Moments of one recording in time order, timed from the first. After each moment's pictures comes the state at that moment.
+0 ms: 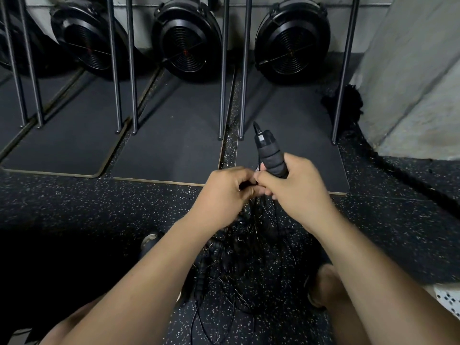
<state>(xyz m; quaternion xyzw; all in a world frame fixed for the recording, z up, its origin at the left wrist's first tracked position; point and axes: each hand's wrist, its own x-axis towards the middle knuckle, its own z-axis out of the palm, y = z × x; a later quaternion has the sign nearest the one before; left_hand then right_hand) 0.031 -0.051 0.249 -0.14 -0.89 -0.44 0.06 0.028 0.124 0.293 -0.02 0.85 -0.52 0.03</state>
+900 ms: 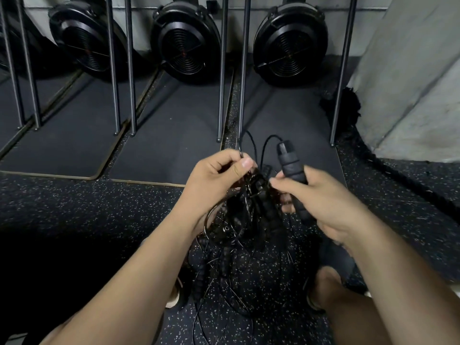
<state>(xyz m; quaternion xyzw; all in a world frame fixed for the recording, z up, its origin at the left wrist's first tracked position) 0.036 -0.059 0.282 -0.03 -0.65 -0.76 -0.04 0.035 0.157 0.299 0.06 0.75 -0.63 0.19</state>
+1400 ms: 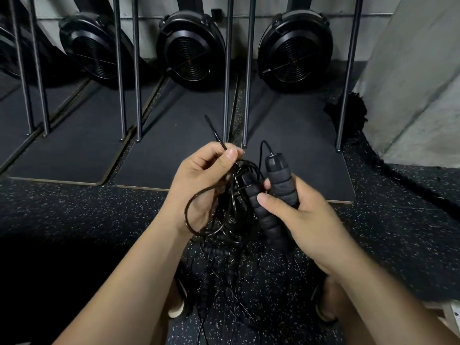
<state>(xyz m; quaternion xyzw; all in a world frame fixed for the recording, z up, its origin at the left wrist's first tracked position) 0.034 -0.079 0.300 0.00 -0.59 -0.81 0.00 0.061 0.124 0.294 -0.06 0.74 -0.66 0.10</state>
